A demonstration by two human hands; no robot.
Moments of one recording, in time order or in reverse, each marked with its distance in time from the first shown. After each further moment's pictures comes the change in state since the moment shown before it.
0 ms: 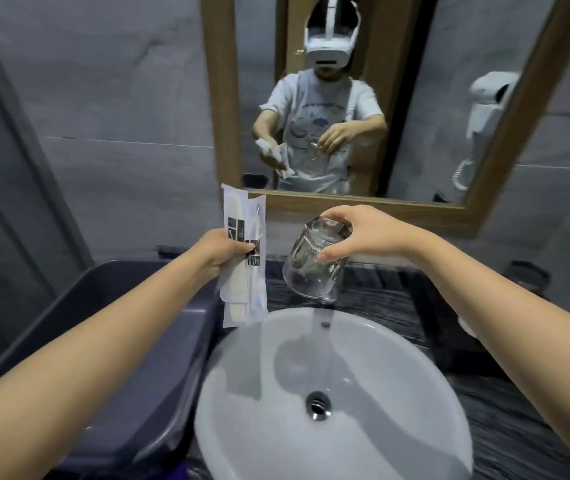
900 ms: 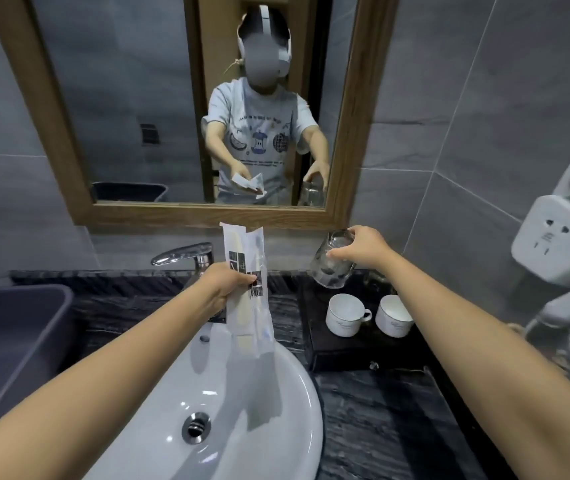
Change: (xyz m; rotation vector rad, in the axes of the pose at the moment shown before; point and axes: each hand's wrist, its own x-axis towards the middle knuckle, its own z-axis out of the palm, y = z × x) left_hand -0.010 -0.003 0.265 -0.068 -0.131 -0.126; right_hand -0.082 0.249 -0.078 0.120 0.336 0.528
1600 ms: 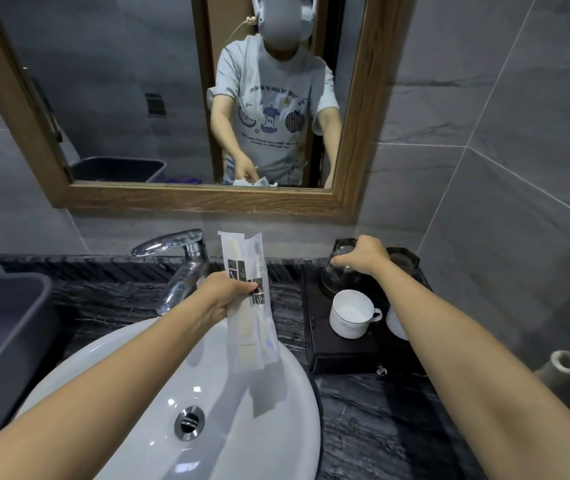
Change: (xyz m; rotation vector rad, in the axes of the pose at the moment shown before) left_hand 0.046 -0.037 0.014 -0.082 0.013 -0.112; right_hand 0.062 0.047 0.048 -0.050 -0.110 0.142
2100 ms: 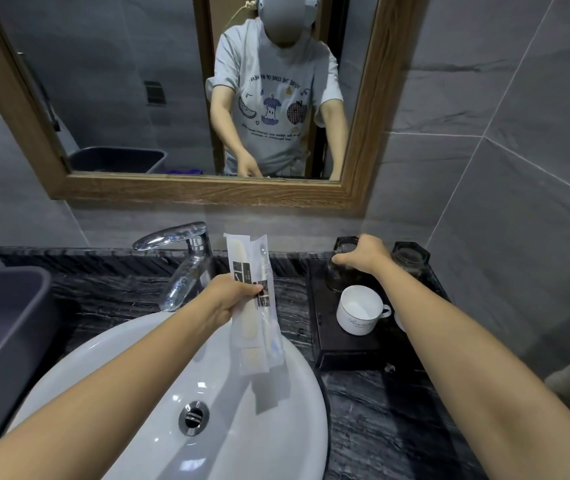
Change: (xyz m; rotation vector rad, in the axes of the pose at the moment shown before) left_hand 0.008 -0.013 -0.004 -0.012 -0.006 -0.044; right_hand 0.016 0.002 0.021 -0.011 -0.021 0.017
